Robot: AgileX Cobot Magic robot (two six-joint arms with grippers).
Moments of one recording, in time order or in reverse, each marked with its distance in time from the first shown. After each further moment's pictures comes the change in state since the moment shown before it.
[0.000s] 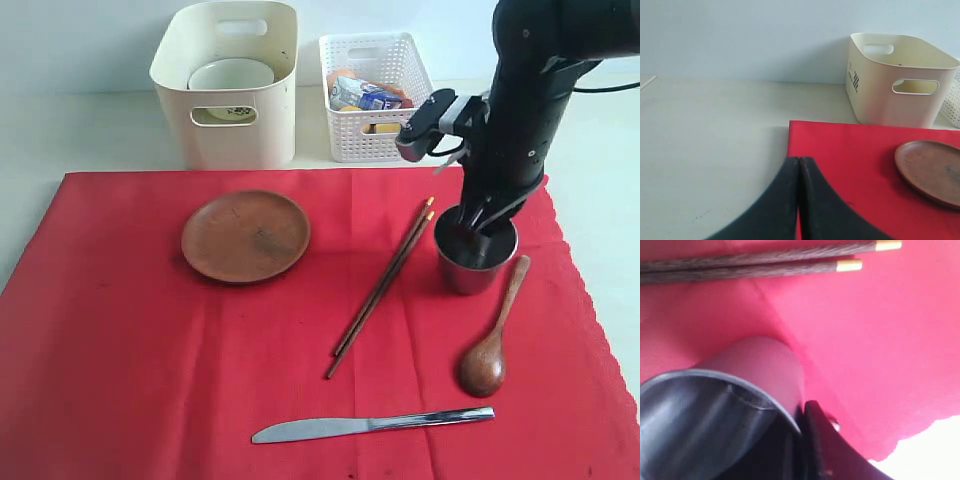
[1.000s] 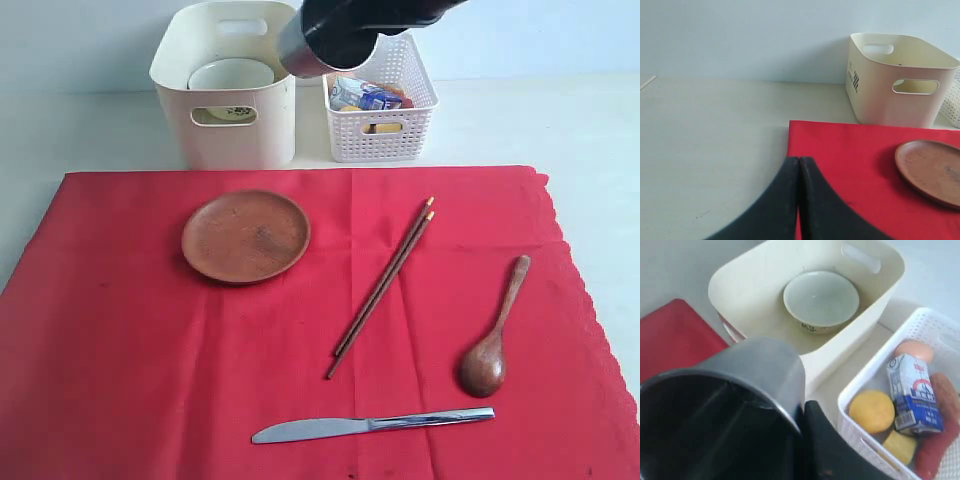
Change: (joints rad) left arm 0.000 0.000 0.000 0.000 0.000 0.000; right arm 0.000 -0.101 -0.194 0.783 -0.402 -0.360
